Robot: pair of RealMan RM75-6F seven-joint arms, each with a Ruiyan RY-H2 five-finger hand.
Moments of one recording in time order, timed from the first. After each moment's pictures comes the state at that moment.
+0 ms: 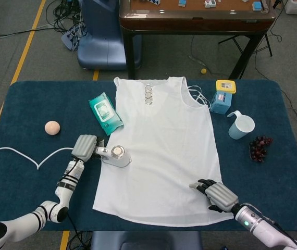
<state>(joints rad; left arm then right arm) -0.70 -1.79 -0.21 -0.96 1.26 1.01 -0.06 0.45 -1.32 -0.21 -1.46 -1.71 1.02 0.22</state>
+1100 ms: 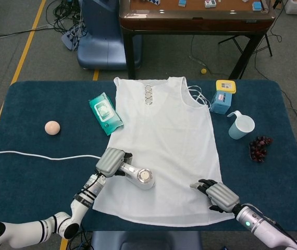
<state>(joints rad) -0.72 -1.78 -0.17 -1.33 1.33 1.06 0.10 0.45 -1.32 -0.22 -1.45 -1.72 1.04 0.24</state>
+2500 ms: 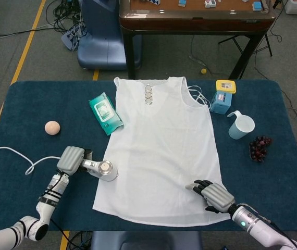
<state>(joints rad) -0.56 -1.63 -0.09 -1.15 1.38 1.14 -0.06 0.47 -1.32 -0.21 -1.49 -1.71 1.02 0.19</state>
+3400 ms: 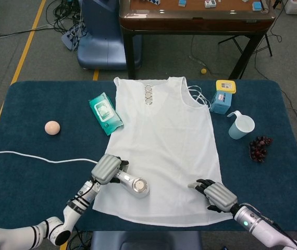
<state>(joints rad) -0.66 -1.75 -0.11 -1.32 1.46 1.09 0.07 0.46 -1.32 -0.21 -1.46 -1.72 1.04 0.23</state>
